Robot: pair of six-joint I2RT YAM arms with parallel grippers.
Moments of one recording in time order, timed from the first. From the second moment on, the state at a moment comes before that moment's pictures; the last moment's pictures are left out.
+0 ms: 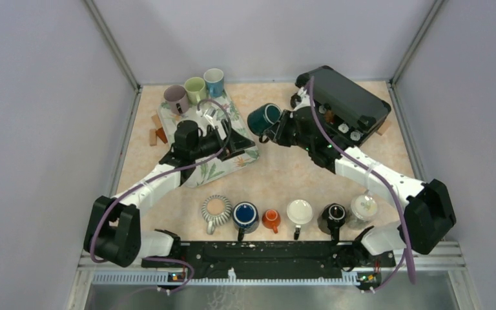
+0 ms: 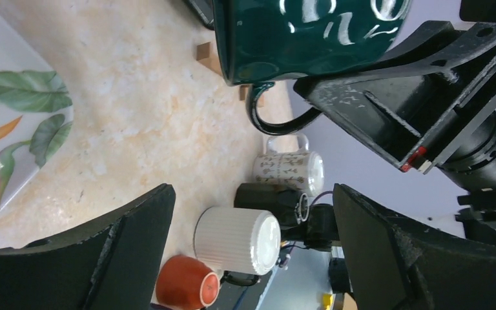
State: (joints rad) left arm -0.35 1.31 0.75 0.25 0.67 -0.93; right arm 0.69 1.40 1.09 -0.12 0.07 0.73
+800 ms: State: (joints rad) left arm -0.32 1.37 0.71 0.87 0.82 -1.35; right arm 0.65 1.37 0.98 0.37 -0.27 1.02
